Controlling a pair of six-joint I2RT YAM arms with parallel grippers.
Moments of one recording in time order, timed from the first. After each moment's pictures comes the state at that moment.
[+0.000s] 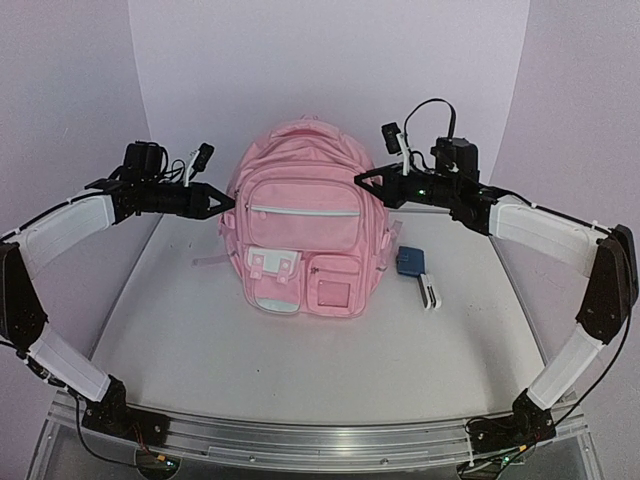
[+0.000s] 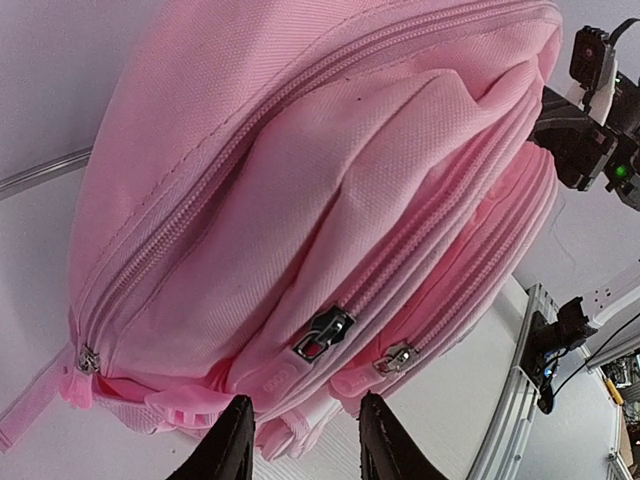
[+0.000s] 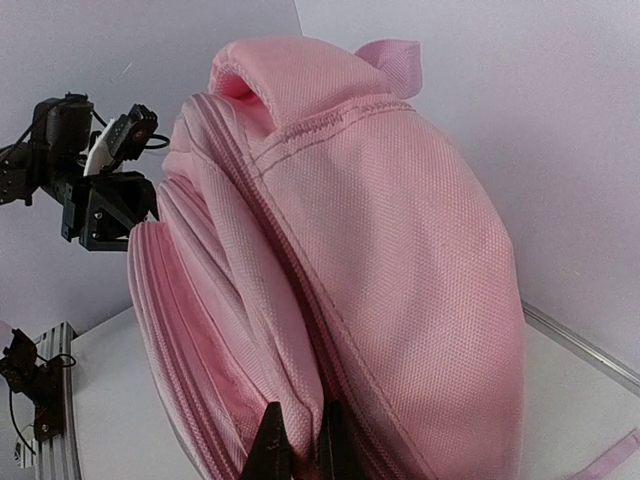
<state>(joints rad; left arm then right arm) -0.27 1.44 1.26 -0.33 0.74 -0.10 0.52 1.63 1.37 0.10 -0.51 0.10</state>
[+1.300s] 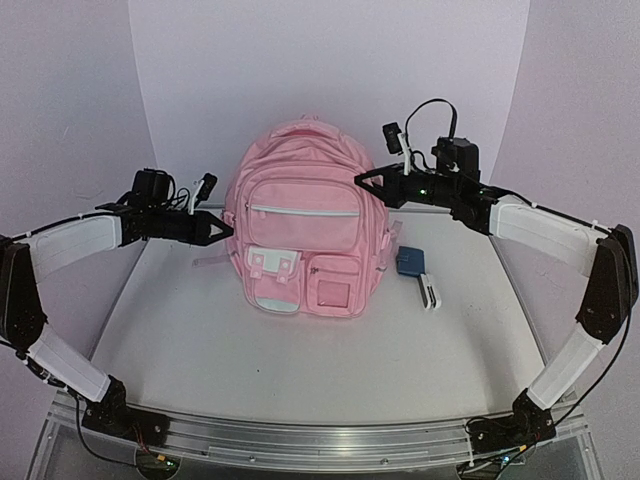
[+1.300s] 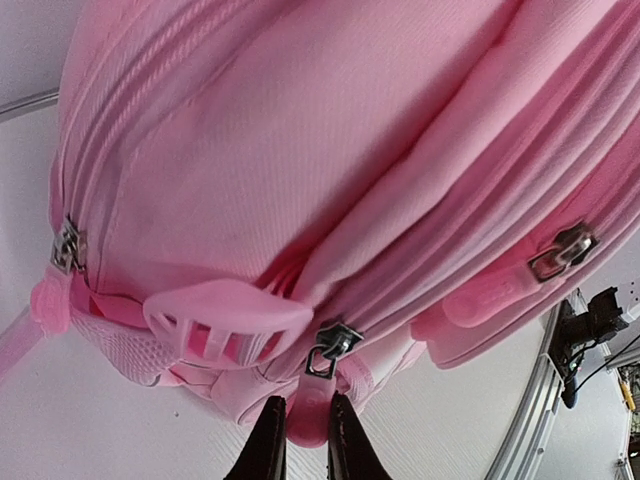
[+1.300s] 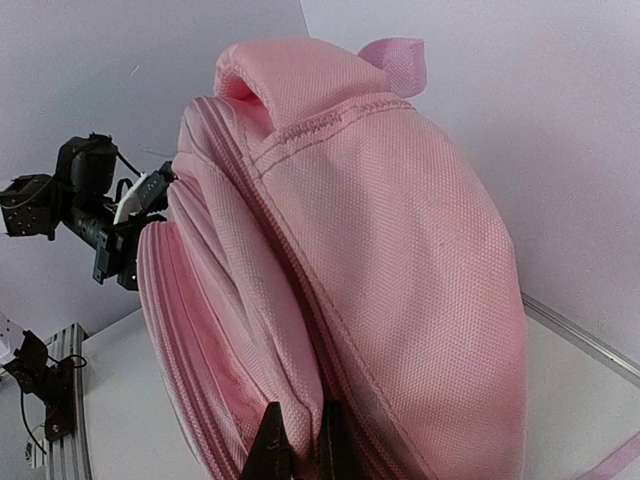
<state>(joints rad) -0.28 1.45 1.08 -0.24 0.65 -0.11 0.51 1.63 1.37 0.10 -0.53 0.13</state>
